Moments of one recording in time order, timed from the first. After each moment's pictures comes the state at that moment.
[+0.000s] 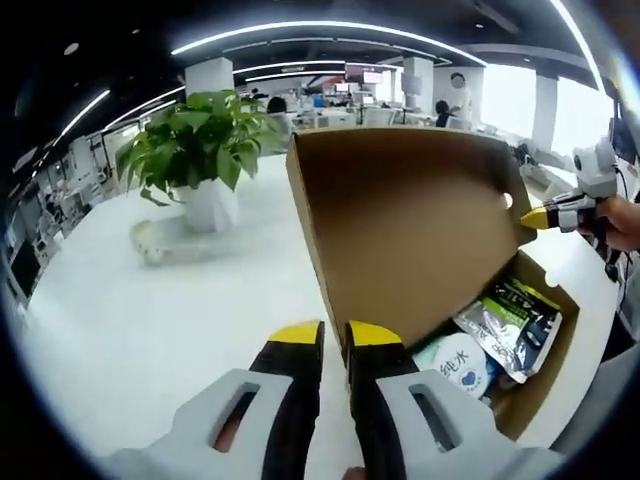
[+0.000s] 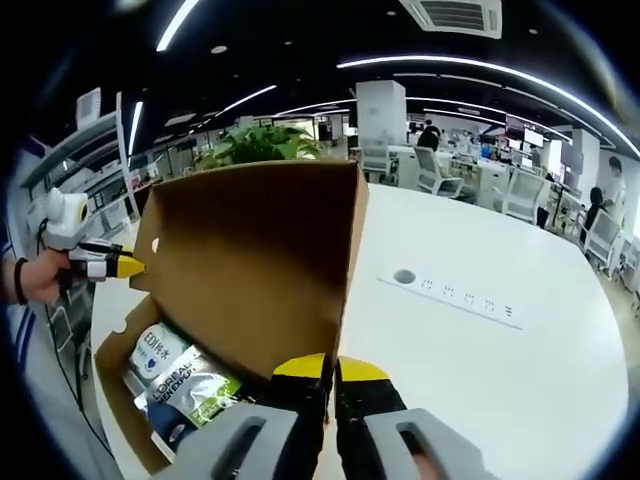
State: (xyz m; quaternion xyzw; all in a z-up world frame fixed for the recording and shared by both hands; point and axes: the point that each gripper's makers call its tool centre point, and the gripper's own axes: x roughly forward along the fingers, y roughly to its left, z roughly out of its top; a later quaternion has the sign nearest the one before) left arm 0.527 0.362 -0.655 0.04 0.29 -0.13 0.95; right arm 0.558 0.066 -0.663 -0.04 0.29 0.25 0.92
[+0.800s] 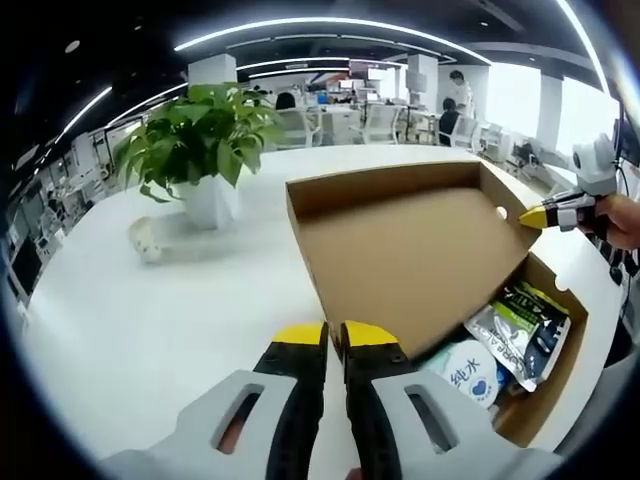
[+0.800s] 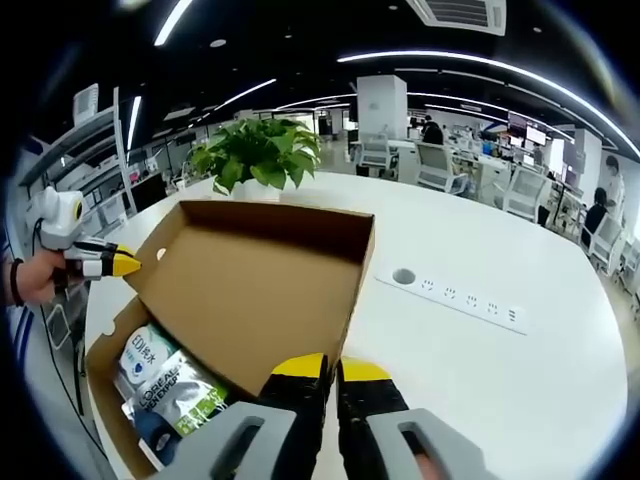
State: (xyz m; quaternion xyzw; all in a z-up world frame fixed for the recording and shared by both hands) left arm 0.543 0.363 -0.661 0.05 0.29 -0.12 0.95; right arm 0.578 0.068 -0.673 -0.05 0.31 0.25 0.92
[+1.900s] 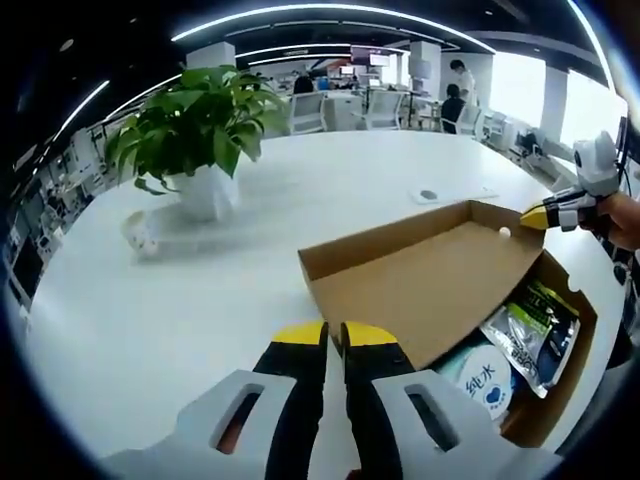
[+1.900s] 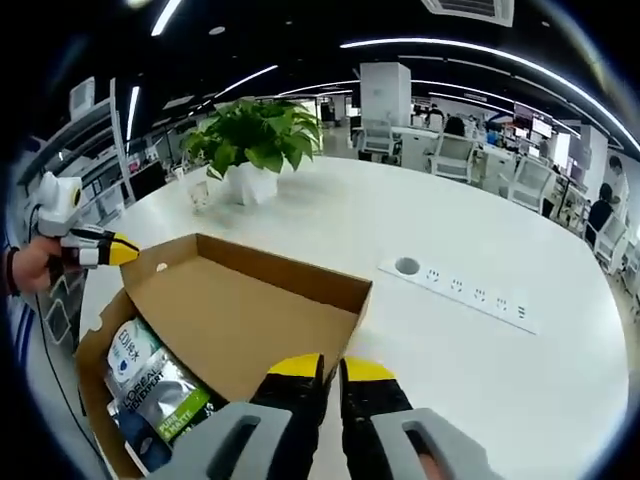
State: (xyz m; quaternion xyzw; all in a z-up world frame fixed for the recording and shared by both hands) left arm 0.560 0.365 -0.673 0.05 0.32 -0.12 0.94; right arm 0.596 0.071 -0.695 -0.05 0.34 0.25 0.91
